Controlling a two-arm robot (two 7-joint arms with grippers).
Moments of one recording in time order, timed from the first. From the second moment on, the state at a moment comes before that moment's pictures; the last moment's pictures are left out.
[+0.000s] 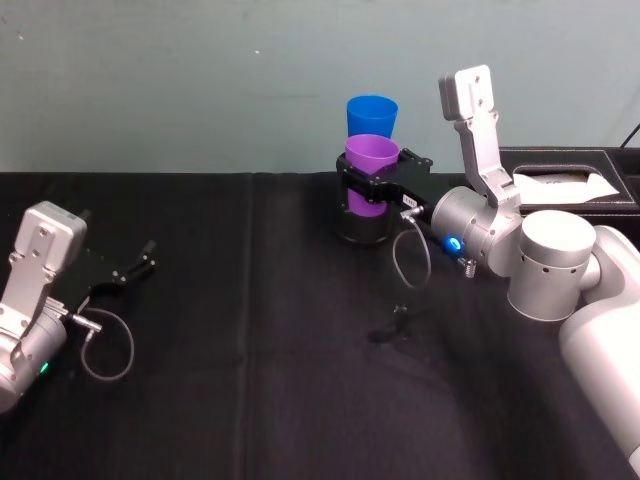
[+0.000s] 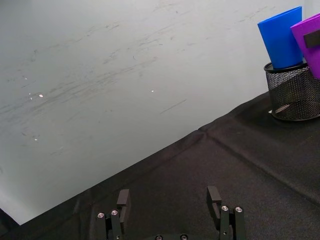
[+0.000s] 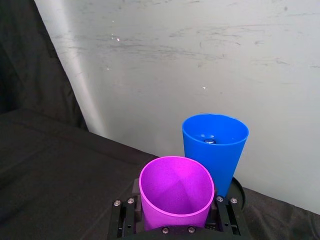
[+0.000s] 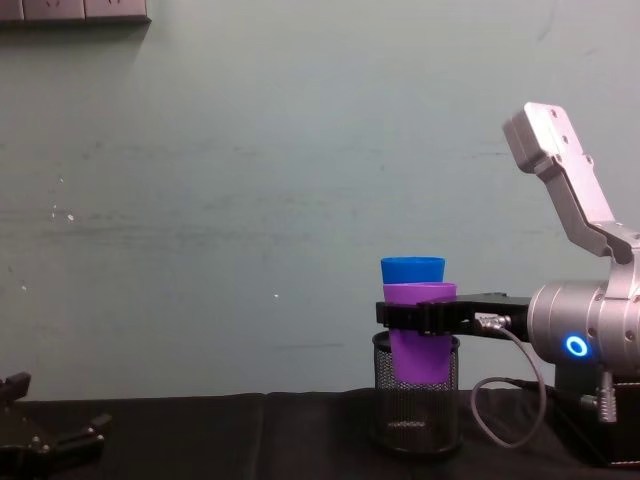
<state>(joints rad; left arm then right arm) -0.20 0.60 0.45 -1.41 -0.25 -0.12 0.03 0.56 0.17 -0.37 -1.14 0.31 0.19 0.31</state>
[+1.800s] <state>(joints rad) -0.20 0.60 0.45 -1.41 -0.25 -0.12 0.03 0.56 0.17 -0.37 -1.14 0.31 0.19 0.31</state>
